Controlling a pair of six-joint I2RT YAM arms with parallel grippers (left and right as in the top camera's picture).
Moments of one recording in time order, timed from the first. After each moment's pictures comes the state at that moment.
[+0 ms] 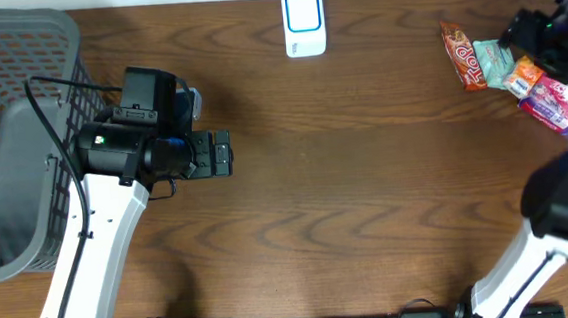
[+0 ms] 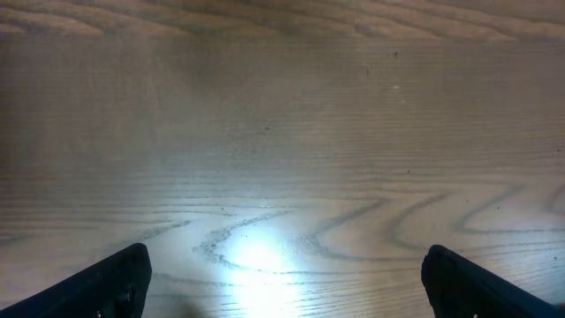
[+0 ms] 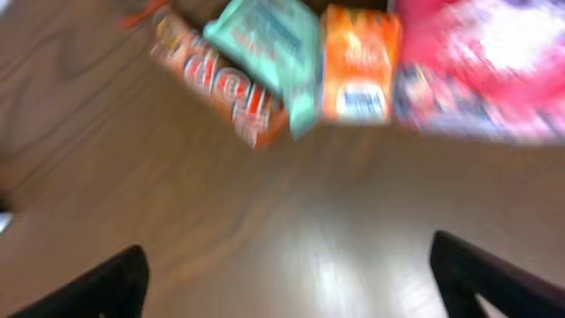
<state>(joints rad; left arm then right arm) -0.20 1.37 1.37 -1.20 0.17 -0.20 -0.34 2.03 2.13 -1.35 -0.07 0.35</state>
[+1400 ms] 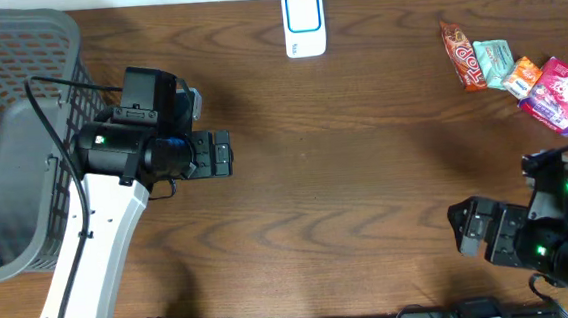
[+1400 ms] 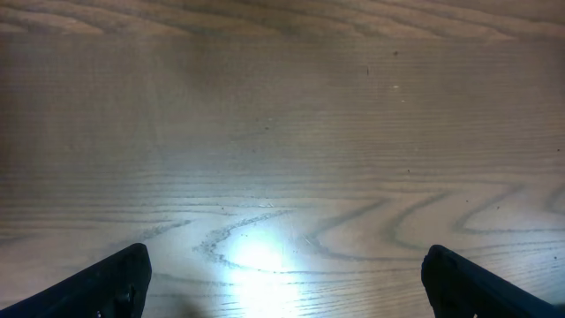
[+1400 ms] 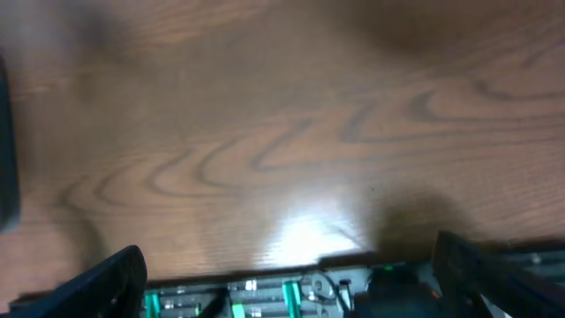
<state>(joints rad) -0.20 1.37 1.37 -1.20 0.17 -0.20 0.08 0.89 1.51 -1.63 -0.12 0.35</state>
